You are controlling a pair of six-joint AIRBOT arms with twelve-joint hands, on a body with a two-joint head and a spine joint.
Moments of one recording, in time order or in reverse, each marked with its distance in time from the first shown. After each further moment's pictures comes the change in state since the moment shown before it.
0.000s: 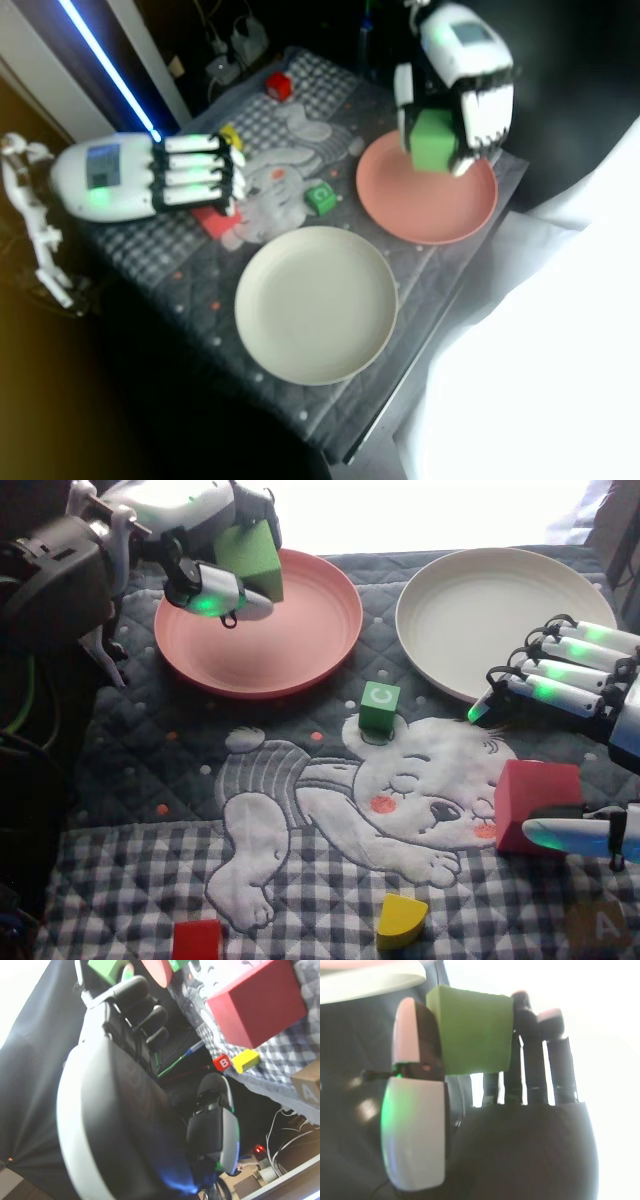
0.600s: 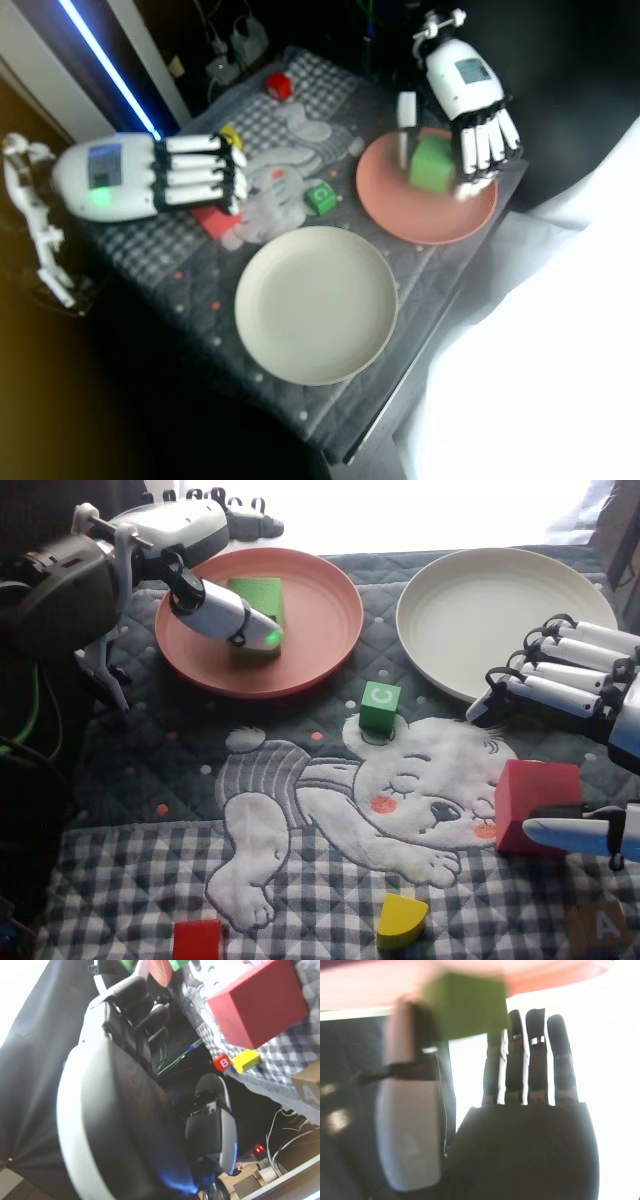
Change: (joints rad) left arm 0.031 -0.025 0.036 -0.104 0.043 0.000; right arm 0.000 -0.001 0.000 0.000 0.000 0.000
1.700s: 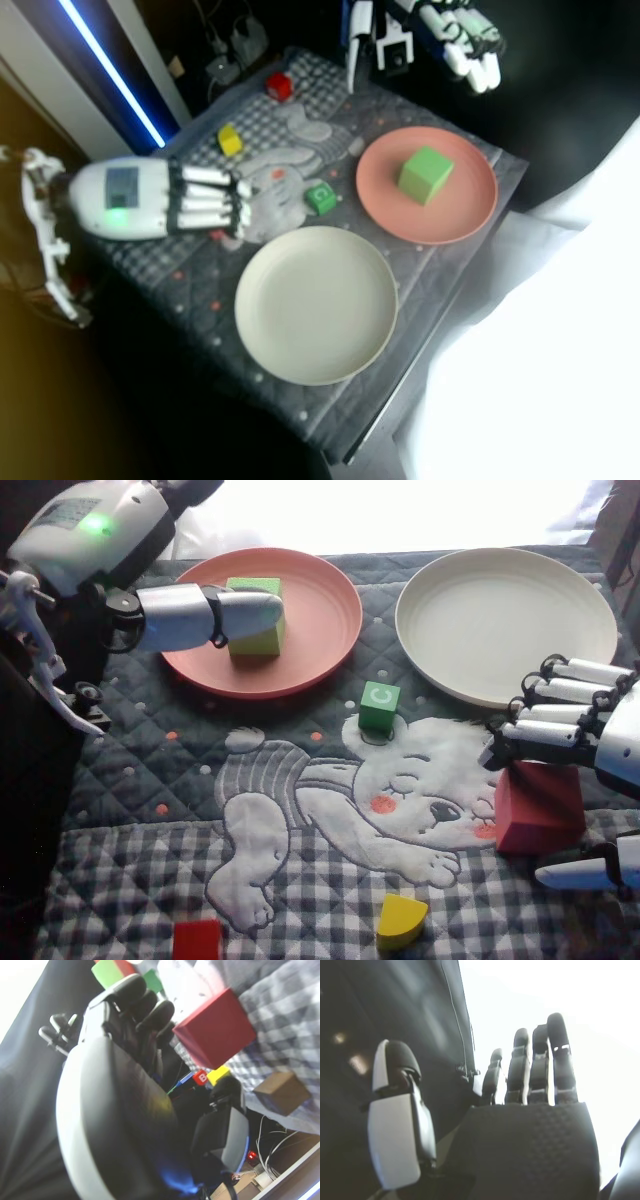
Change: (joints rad) left arm 0.172 0.280 -0.418 0.032 -0.558 0.000; right arm 0.006 -0.032 0.033 0.002 0.165 0.000
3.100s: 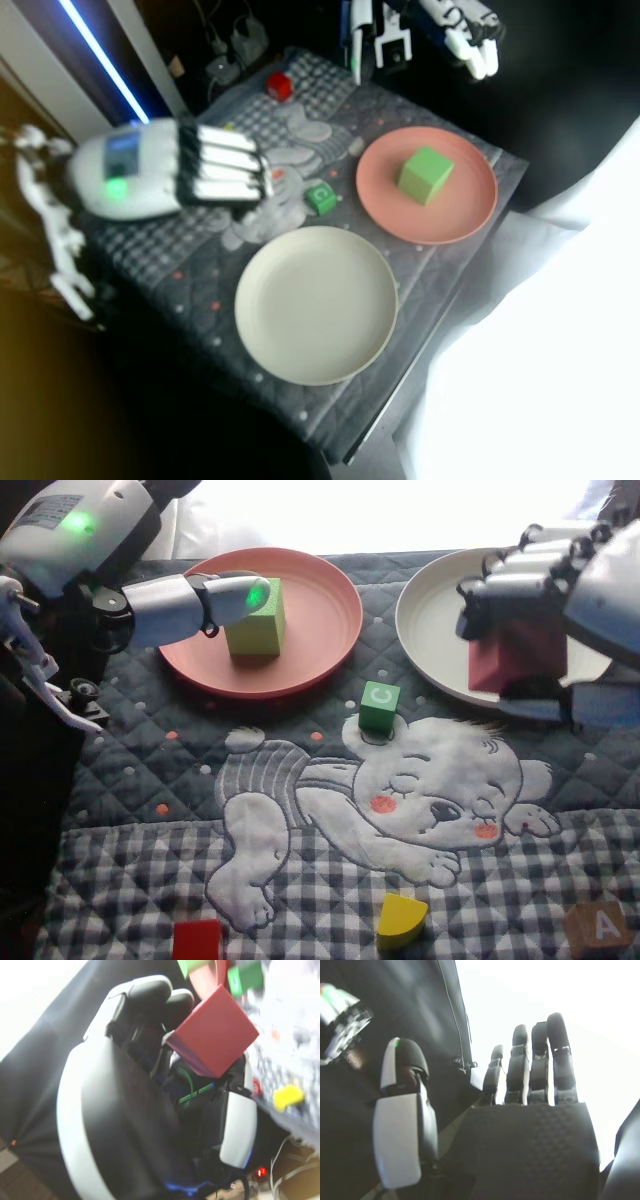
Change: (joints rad) left arm 0.027 0.014 -0.024 -0.010 -0.100 0.000; right arm 0.269 -0.082 0.166 -0.006 -0.014 -0.026
